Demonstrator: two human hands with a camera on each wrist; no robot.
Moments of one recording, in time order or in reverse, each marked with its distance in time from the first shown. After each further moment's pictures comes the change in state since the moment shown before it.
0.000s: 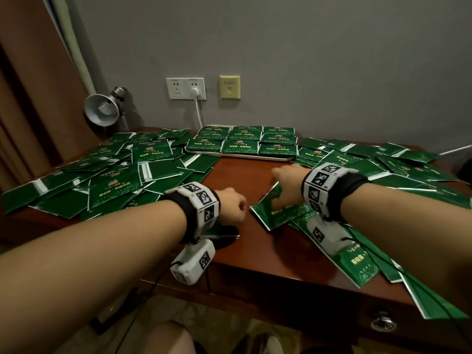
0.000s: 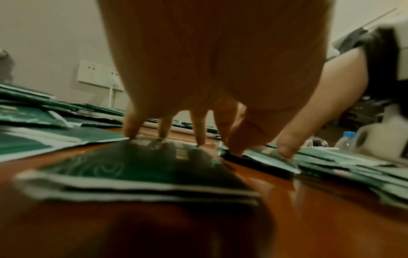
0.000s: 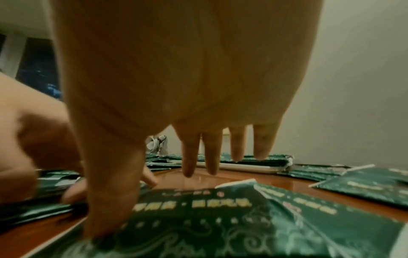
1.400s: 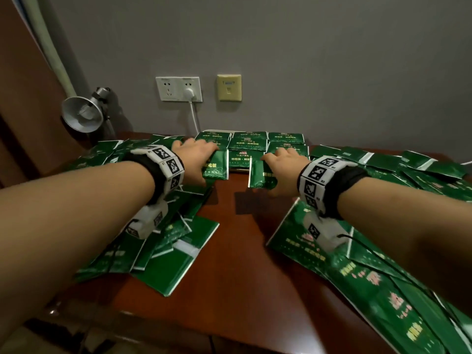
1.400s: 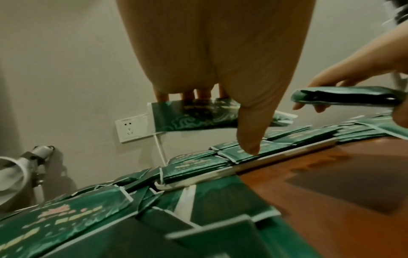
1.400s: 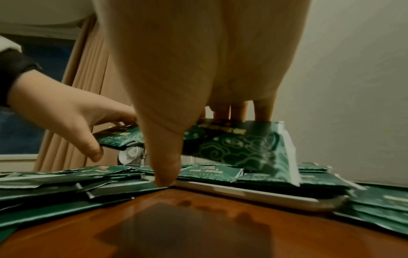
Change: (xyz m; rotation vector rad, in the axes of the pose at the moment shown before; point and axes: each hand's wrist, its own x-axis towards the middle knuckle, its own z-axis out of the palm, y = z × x) left_hand 0.095 -0.101 -0.109 0.310 0.404 0.035; right_hand 0.105 0.004 -0.030 -0.001 0.150 0.016
